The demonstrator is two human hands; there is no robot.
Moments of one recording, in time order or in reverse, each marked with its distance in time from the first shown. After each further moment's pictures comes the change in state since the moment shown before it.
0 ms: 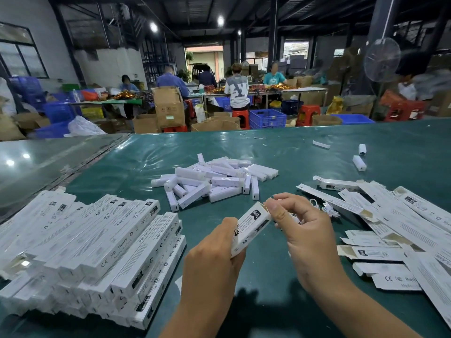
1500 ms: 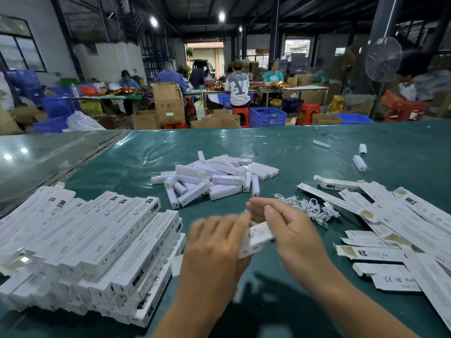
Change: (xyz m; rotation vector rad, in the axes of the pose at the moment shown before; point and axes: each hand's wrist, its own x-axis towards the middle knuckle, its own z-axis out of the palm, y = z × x) left_hand 0.006 -0.003 -0.008 0.210 0.024 0.201; right_hand 0.005 0.012 0.006 -0.099 -0.278 0.007
